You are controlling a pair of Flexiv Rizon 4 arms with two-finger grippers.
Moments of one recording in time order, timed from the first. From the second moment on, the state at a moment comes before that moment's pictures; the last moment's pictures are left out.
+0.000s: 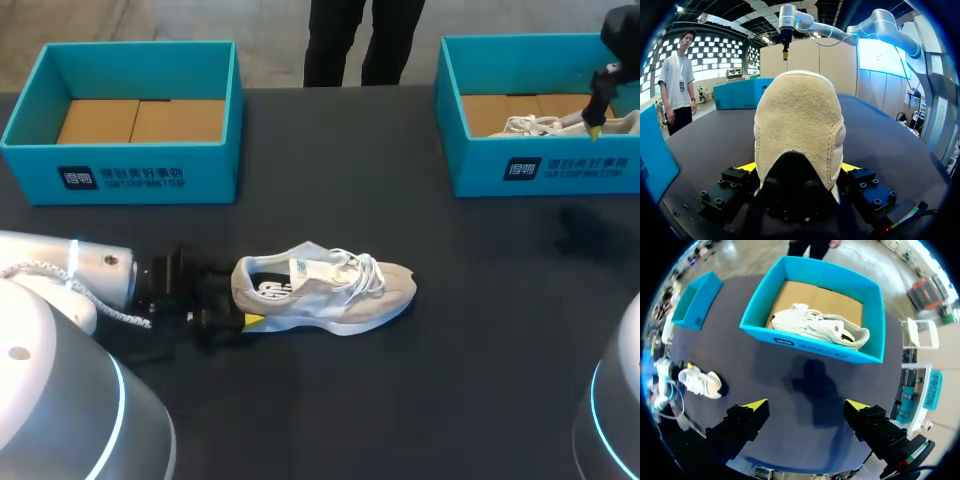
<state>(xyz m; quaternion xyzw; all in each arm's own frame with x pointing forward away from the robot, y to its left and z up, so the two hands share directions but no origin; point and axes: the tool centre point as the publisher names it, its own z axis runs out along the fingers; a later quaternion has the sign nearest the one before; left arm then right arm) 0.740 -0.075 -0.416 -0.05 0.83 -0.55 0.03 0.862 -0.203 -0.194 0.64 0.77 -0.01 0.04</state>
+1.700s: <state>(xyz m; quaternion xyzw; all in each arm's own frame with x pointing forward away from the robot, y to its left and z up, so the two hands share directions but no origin) 0.739 -0.075 -0.415 -0.05 0.83 -0.55 0.03 0.776 0.011 -0.197 0.71 0.69 -0.09 0.09</state>
